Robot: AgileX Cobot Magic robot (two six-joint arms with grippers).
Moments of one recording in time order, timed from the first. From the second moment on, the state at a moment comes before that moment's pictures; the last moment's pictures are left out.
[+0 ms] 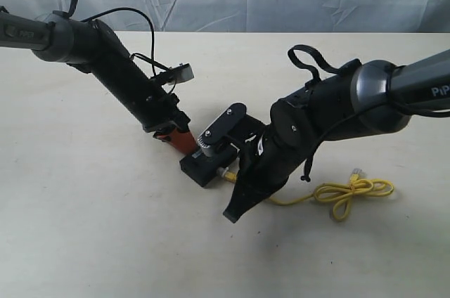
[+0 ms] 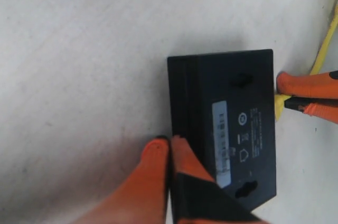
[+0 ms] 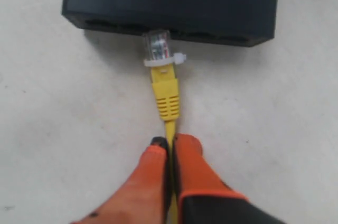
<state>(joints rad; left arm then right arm) -0.29 2.34 -1.56 -0.82 1.17 0.94 0.73 1.91 -0.97 0.09 0.39 -0.34</state>
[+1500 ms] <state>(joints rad) -0.29 2.34 -1.56 -0.81 1.17 0.96 0.73 1.91 -0.97 0.03 0.37 -0.28</state>
